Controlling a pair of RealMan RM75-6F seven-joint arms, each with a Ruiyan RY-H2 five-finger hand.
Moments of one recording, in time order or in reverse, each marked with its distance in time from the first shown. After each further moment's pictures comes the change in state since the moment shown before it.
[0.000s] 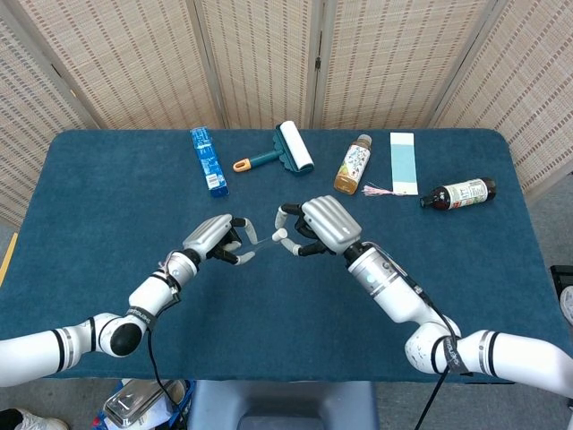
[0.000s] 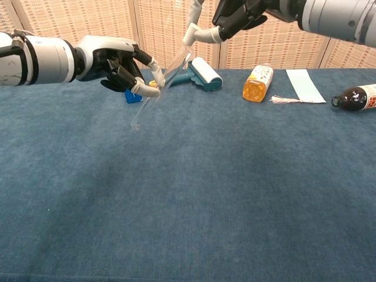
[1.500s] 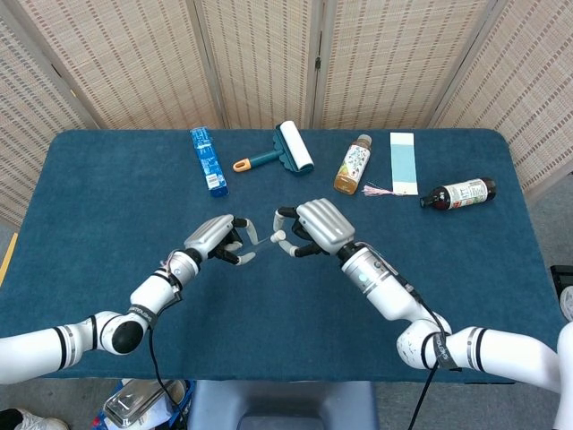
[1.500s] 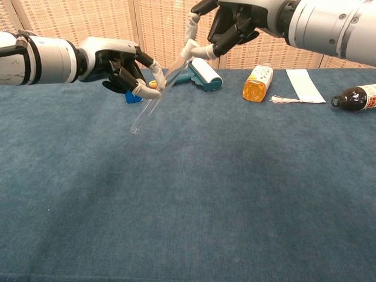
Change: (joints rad) left arm -0.022 -0.002 0.009 0.009 -0.022 -0.018 0.004; right arm 0.029 -0.055 -0.016 0.065 0.032 -0.028 -0.029
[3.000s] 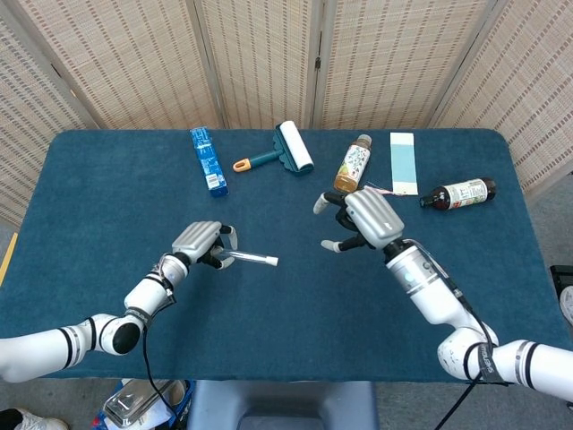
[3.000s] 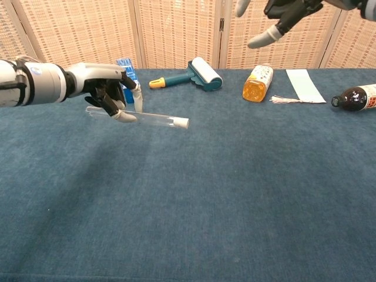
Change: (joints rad) left arm -0.003 -0.064 0.123 0.131 0.020 0.049 0.186; right arm -0.139 0.187 -0.024 -0.099 -0.066 0.104 0.043
